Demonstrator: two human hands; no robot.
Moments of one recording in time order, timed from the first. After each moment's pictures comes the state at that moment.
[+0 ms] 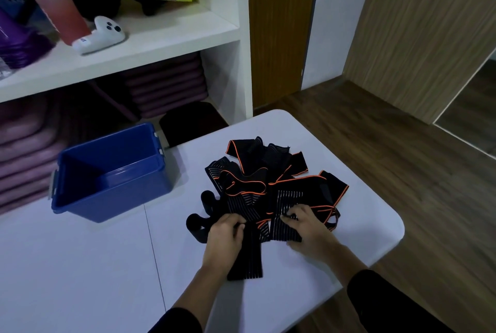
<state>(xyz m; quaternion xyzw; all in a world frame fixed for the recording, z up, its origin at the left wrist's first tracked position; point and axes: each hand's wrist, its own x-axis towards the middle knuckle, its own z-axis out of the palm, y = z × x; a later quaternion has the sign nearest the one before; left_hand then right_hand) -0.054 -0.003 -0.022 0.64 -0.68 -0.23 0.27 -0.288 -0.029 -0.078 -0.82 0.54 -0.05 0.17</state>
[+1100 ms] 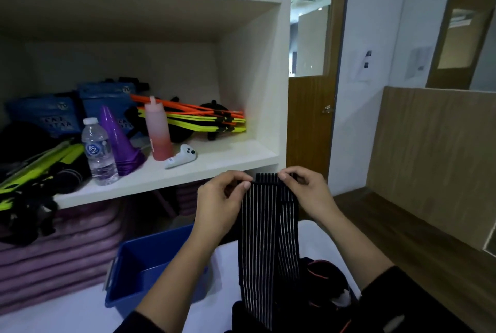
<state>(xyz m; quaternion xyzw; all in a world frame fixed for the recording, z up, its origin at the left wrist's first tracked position) 0.005 -0.059 0.276 0.50 -0.66 -0.10 0.56 -0.182 -0.118 0.263 -0.67 0.40 -0.52 0.34</state>
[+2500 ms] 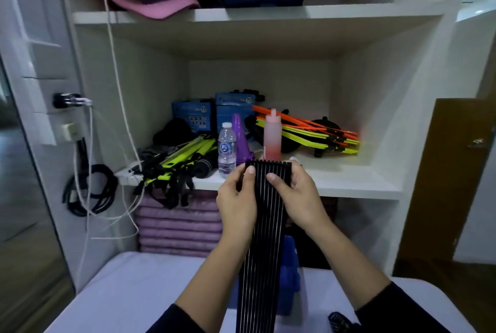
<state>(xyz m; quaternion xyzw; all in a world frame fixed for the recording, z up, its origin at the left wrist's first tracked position) 0.125 -0.011 0.303 0.55 -0.34 -0.10 0.76 0.036 -0.077 0.310 -0.73 0.15 -0.49 0.45</state>
